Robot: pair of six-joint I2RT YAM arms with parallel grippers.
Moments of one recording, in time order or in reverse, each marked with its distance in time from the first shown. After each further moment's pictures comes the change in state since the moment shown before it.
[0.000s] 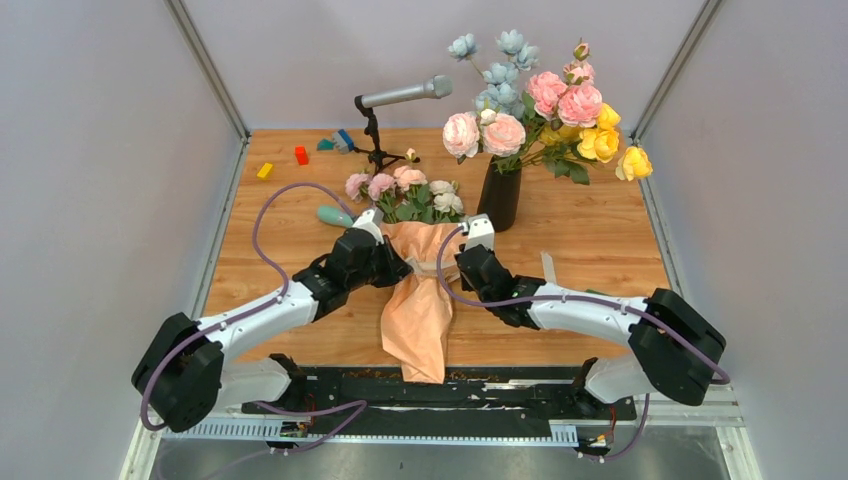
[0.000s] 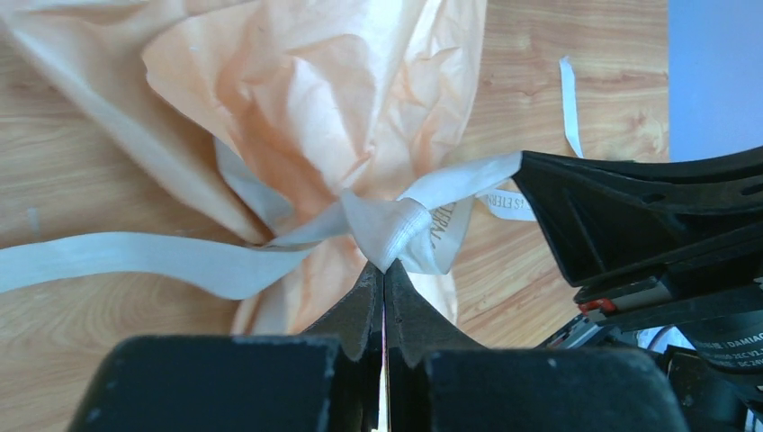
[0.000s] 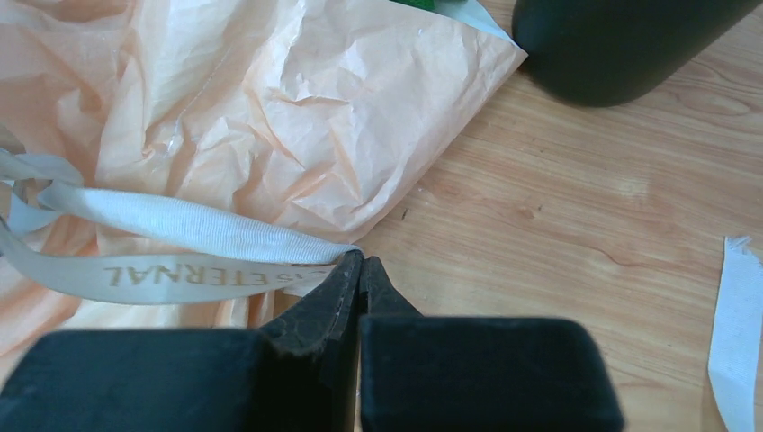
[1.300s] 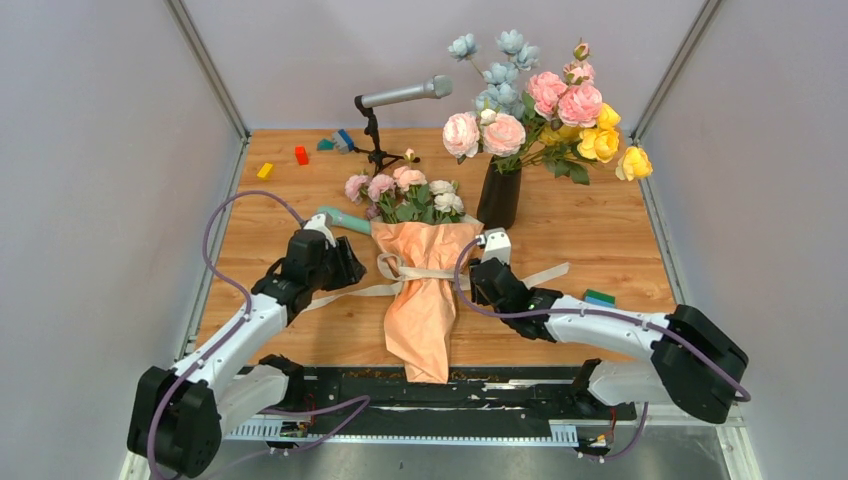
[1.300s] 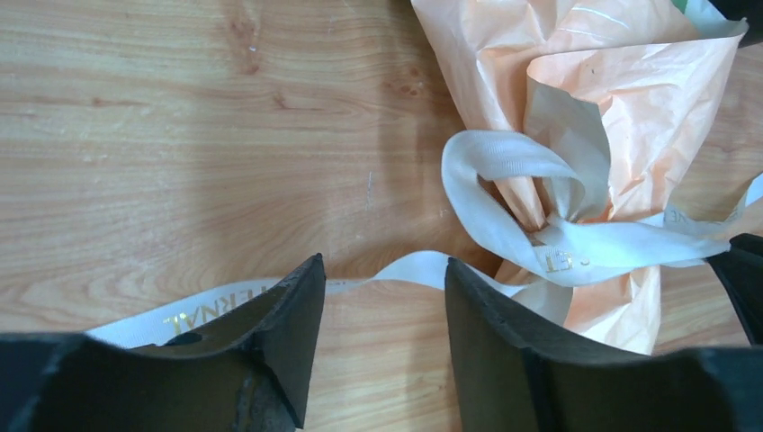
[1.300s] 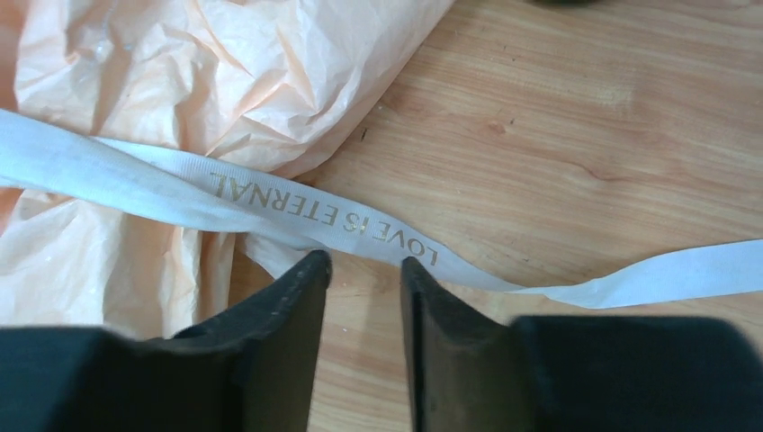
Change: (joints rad) left arm 0.355 -0.198 -0.083 -0.270 0.023 0.233; right arm 0.000 -0.114 -0.130 -0.068 -0.002 0.087
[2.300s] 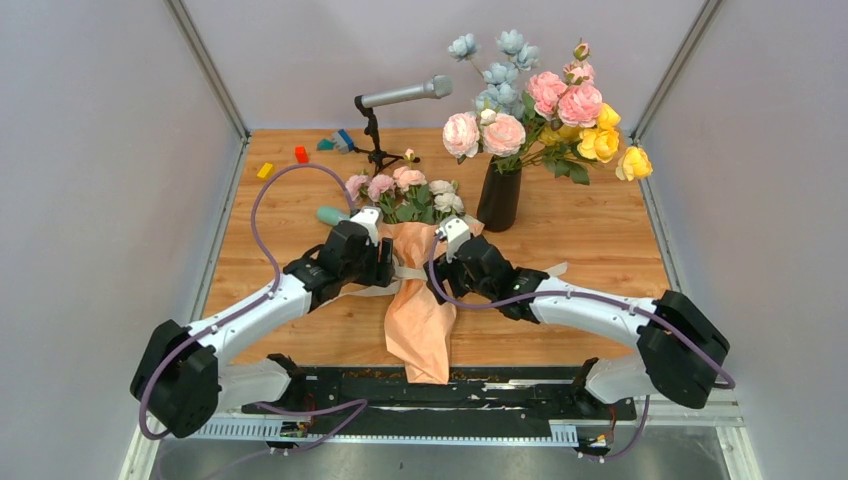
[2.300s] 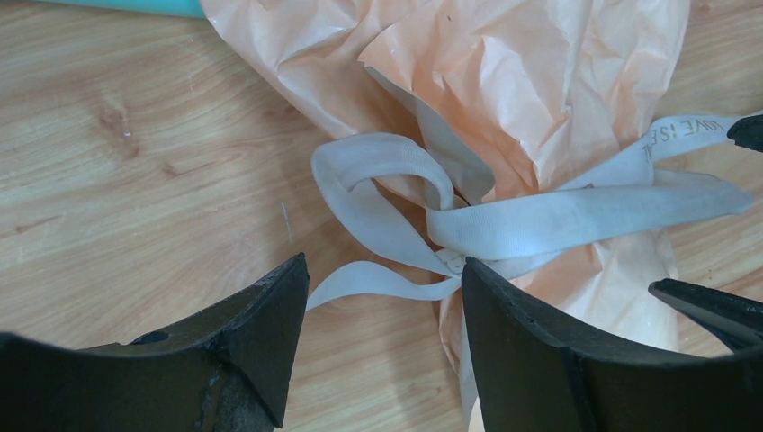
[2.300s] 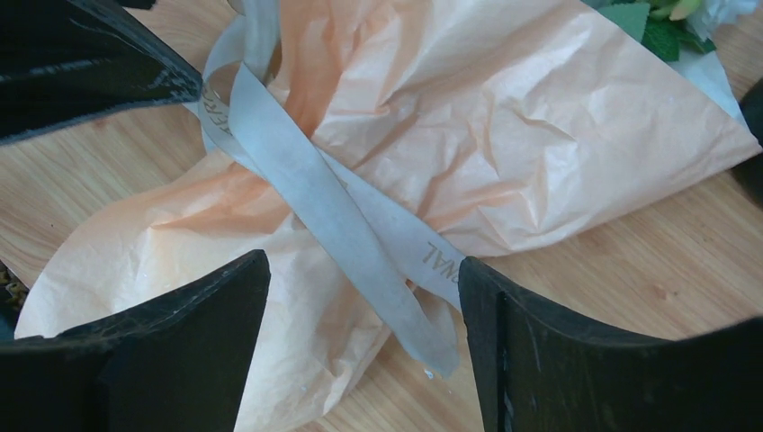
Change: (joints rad) left arm -0.275 0.160 0.171 -0.038 -0.126 0.216; right arm -0.011 0.067 0.181 0.009 -0.405 -0.272
